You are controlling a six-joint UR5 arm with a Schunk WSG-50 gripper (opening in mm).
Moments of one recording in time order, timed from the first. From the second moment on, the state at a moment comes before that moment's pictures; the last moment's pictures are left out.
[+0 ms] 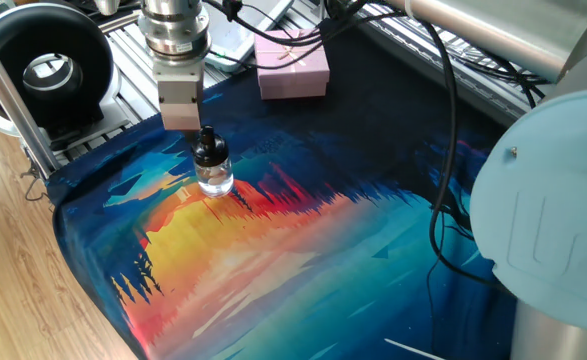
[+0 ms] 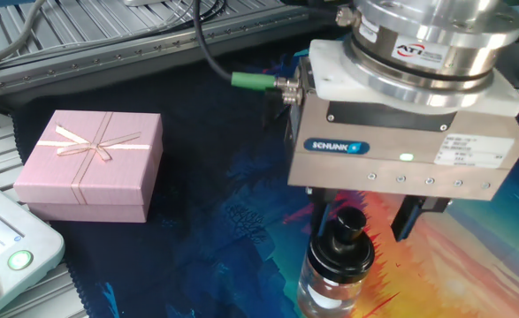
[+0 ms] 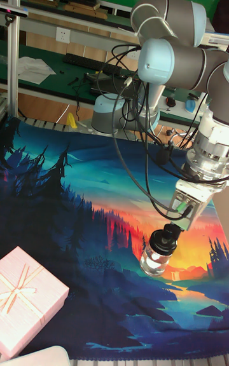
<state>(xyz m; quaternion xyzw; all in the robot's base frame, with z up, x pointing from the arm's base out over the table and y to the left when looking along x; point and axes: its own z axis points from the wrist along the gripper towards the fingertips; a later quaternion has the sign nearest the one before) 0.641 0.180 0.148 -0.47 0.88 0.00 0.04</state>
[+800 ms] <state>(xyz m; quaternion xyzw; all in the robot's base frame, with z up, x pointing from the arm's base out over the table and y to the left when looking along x) 0.638 0.165 0.131 -0.50 0.86 -0.02 0.02</state>
